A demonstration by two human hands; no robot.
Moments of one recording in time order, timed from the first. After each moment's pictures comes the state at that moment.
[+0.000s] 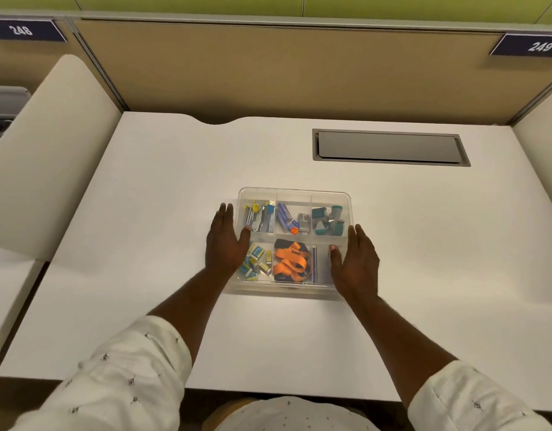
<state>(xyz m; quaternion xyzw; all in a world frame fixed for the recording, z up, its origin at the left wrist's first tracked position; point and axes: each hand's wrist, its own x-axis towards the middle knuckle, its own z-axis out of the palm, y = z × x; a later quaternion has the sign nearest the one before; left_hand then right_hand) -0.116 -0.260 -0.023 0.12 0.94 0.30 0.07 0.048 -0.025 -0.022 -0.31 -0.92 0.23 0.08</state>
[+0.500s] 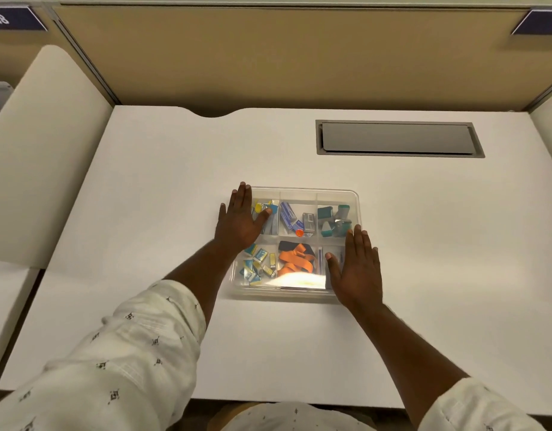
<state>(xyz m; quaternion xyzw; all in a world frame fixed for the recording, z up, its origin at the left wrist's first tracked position) -0.178 -0.224 -0.029 0.22 0.95 0.15 0.17 0.044 -0.028 -0.041 -0.27 -0.95 0.18 0.01</state>
